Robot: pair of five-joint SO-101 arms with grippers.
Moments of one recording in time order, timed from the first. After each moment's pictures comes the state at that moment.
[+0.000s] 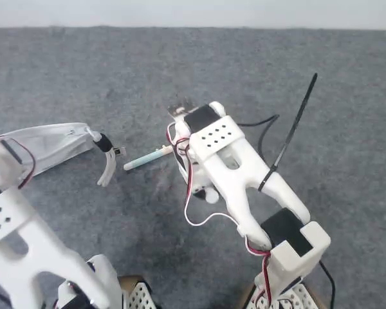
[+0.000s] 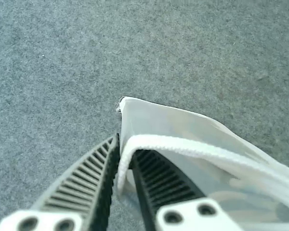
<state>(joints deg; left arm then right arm) -45.5 -35.4 16.7 83.8 6.5 -37.6 10.7 -1.3 99.4 -7.3</state>
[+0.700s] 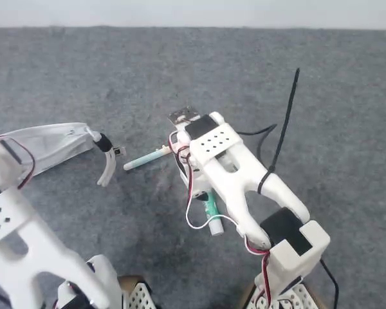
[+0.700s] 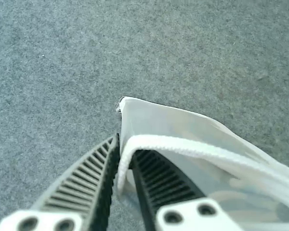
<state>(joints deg) -45.5 -35.4 16.7 83.8 6.5 -37.6 10.6 7.6 87.8 -7.4</state>
